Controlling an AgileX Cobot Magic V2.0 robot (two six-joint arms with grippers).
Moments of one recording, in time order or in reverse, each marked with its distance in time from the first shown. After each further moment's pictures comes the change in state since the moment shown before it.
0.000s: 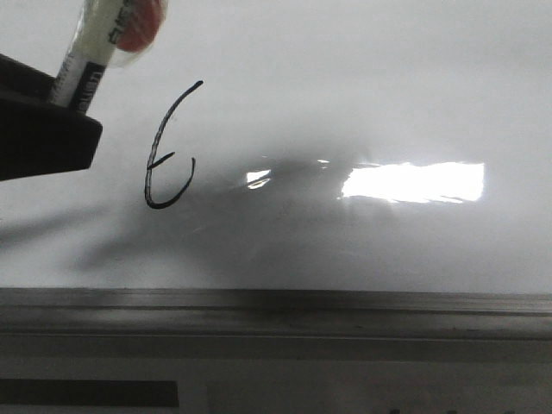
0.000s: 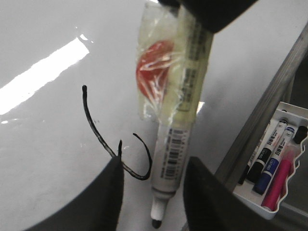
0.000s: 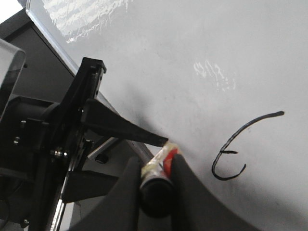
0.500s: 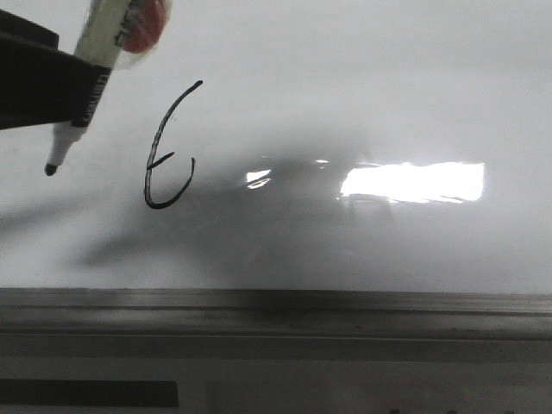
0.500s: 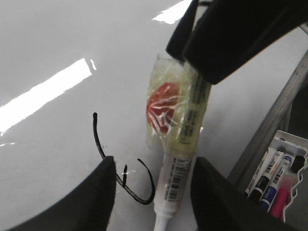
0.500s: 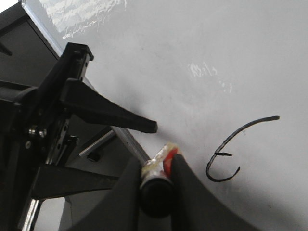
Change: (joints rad) left arm 0.000 -0.041 0.000 -0.039 -0.042 0.000; right arm 0.000 0.000 0.000 -0.041 0.000 0.002
